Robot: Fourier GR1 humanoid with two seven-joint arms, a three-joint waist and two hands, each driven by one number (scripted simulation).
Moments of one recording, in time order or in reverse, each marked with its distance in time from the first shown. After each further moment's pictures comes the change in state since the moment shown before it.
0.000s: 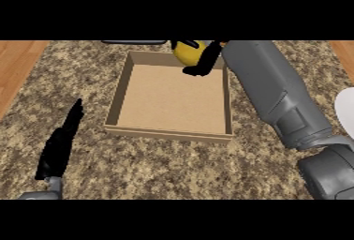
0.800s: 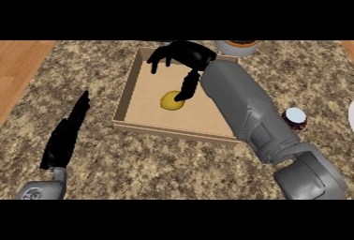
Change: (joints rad) left arm -0.070 -0.001 -0.006 0.022 -0.006 -0.039 0.012; right arm 0.036 0.117 0.129 0.135 -0.033 -0.126 0.142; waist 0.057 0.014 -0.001
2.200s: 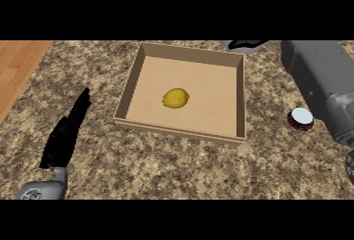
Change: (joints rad) left arm -0.002 -0.011 -0.005 -0.044 -0.008 -0.002 0.004; right arm 0.002 -0.331 -0.449 0.039 -0.515 0.194 0.129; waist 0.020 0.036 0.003
